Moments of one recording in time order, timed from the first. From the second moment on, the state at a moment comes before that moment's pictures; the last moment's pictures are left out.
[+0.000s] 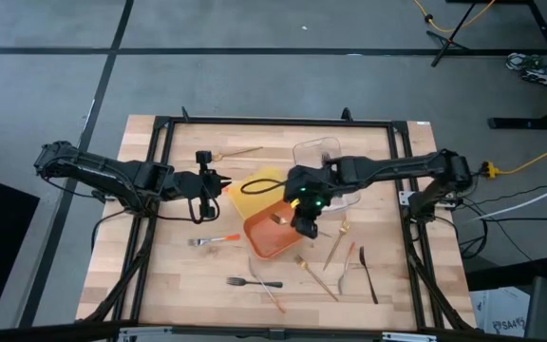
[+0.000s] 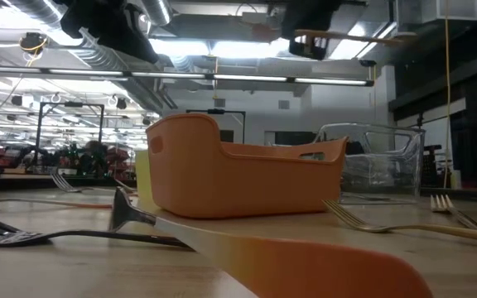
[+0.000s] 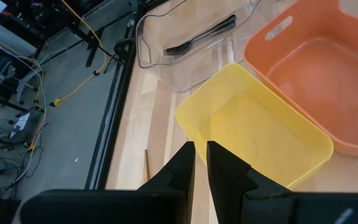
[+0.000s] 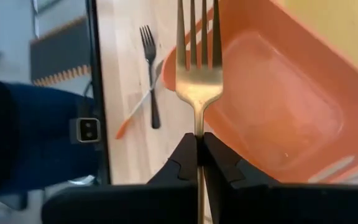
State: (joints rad) left arm -0.17 1.01 0.82 -0.50 -0.56 0.21; right arm 0.07 1.69 1.53 -0.84 -0.37 0.38
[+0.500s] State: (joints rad) left arm -0.17 1.01 0.82 -0.50 -0.56 0.21; right arm 0.07 1.92 1.74 -0.96 -0.35 0.02
